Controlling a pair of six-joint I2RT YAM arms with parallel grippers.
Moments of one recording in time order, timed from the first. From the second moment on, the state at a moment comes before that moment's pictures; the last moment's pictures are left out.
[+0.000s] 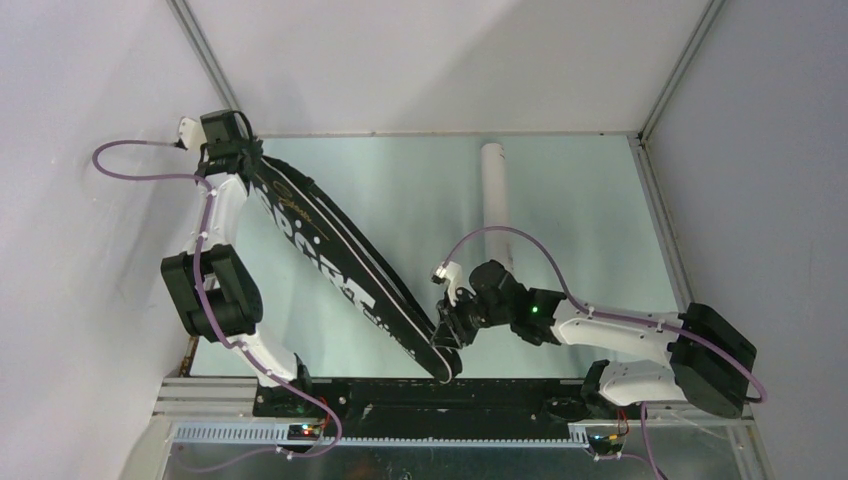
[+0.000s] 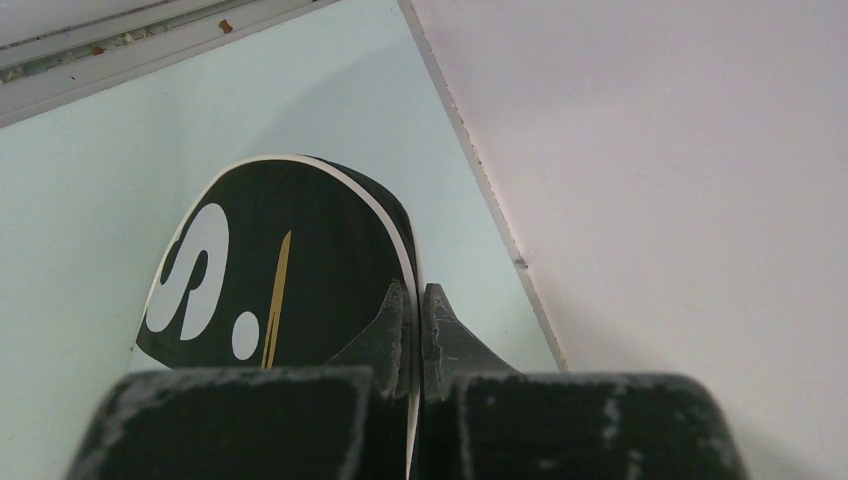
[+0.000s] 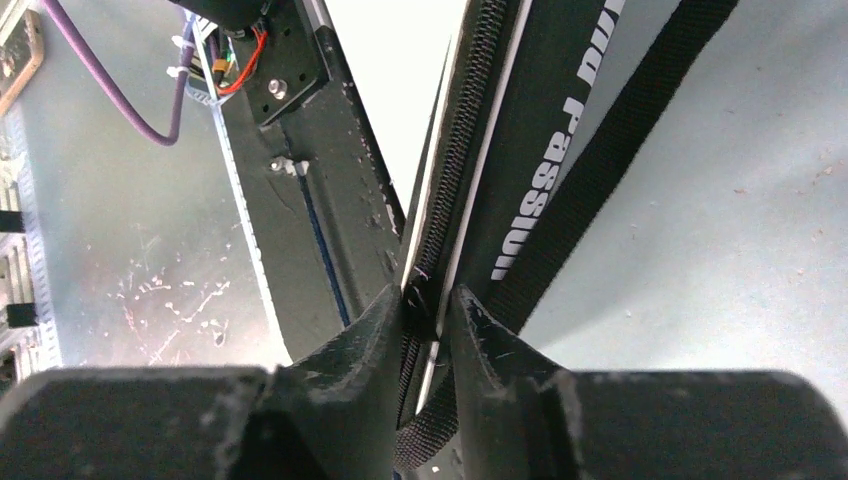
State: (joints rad) left arm 0.23 1.70 1.50 -0.31 -0.20 -0.95; right arm 1.02 1.27 0.64 0.02 -0.42 0.34
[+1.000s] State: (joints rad) left arm 0.22 1.70 1.50 -0.32 -0.18 -0.94; right arm 1.01 1.10 0.54 0.05 -0.37 0.36
